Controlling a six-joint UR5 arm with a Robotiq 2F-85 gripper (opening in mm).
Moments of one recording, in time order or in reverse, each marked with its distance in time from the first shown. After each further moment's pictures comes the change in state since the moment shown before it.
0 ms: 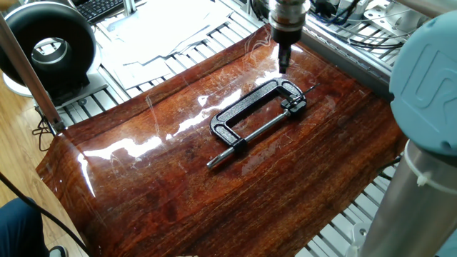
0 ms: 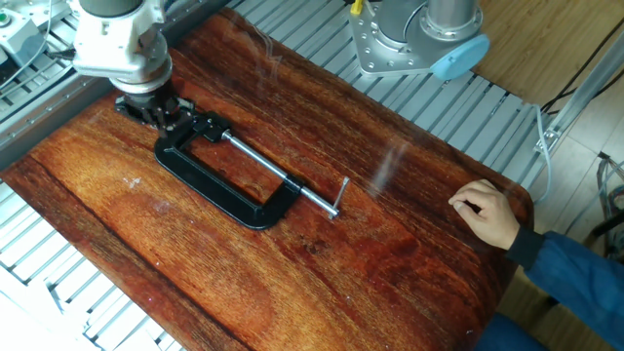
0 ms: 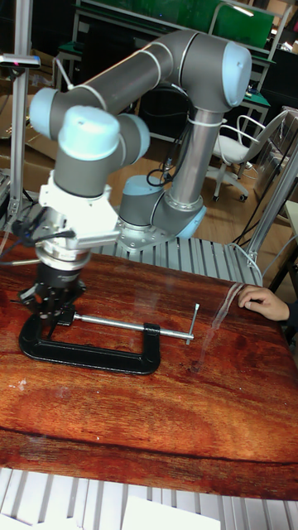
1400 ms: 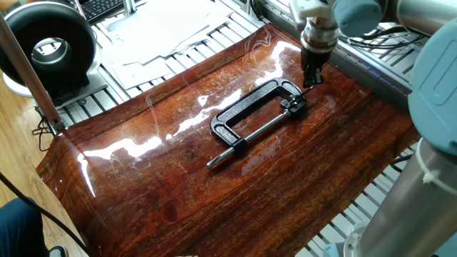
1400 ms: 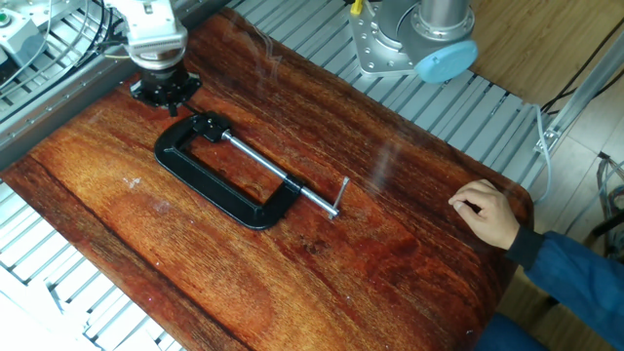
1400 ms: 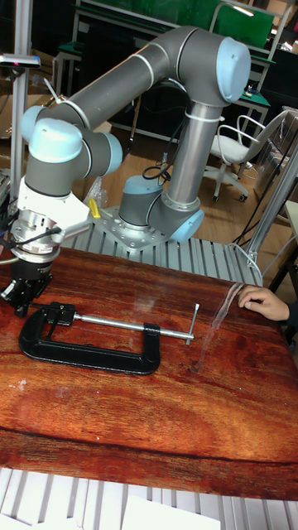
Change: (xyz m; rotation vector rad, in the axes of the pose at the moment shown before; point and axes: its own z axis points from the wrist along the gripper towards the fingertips) arm 0.070 0.013 0.049 0.022 -0.036 -0.238
